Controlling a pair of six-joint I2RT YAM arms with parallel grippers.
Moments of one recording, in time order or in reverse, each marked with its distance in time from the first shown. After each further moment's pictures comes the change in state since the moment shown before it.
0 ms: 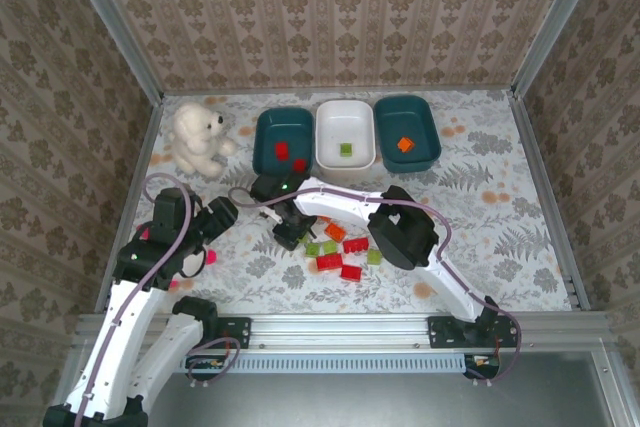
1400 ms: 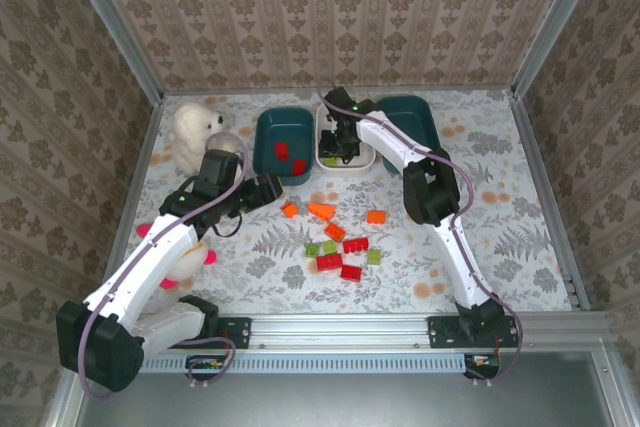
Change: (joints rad) left arm -0.140 0.428 0.066 0.339 0.182 0.121; right arm -0.499 0.146 0.322 0.090 -0.216 0.444
